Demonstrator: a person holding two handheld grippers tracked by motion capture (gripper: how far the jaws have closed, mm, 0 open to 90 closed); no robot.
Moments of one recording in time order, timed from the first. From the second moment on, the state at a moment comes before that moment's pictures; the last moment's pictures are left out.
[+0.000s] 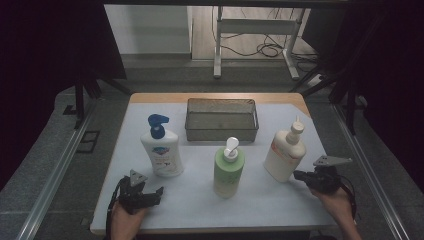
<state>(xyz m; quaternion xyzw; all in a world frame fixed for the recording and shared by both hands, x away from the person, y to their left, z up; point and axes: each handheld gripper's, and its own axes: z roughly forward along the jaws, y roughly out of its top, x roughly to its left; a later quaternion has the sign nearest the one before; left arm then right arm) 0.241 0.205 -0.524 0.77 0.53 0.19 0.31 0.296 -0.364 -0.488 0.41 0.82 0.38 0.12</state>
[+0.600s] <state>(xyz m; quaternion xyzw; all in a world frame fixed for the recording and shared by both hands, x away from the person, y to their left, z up) 0.241 0.205 -0.524 0.77 0.53 0.19 0.31 0.279 -0.360 -0.483 0.41 0.81 0.39 0.13</state>
